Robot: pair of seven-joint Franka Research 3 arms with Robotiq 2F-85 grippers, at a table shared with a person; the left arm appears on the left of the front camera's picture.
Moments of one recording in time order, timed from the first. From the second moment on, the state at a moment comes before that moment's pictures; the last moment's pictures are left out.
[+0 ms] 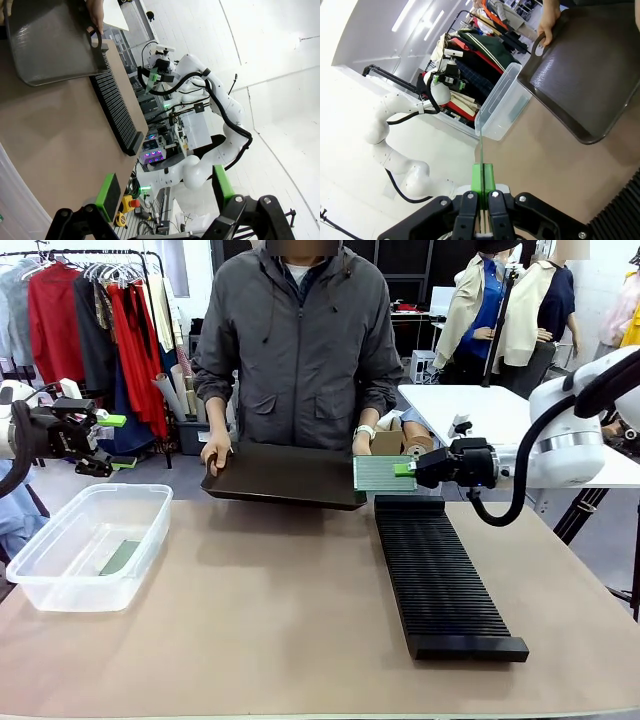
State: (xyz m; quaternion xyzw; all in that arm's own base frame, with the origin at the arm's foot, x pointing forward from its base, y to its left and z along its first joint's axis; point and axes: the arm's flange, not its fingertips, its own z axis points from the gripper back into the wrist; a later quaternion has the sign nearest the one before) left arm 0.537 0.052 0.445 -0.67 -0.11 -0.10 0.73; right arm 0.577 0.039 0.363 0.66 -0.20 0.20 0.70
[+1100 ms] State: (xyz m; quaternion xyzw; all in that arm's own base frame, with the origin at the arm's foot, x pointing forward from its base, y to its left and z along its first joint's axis) left arm 0.537 0.052 0.445 -0.67 -0.11 -0.10 0.73; right arm 0.583 -0.039 0.355 0.61 -0.28 0.29 0.68
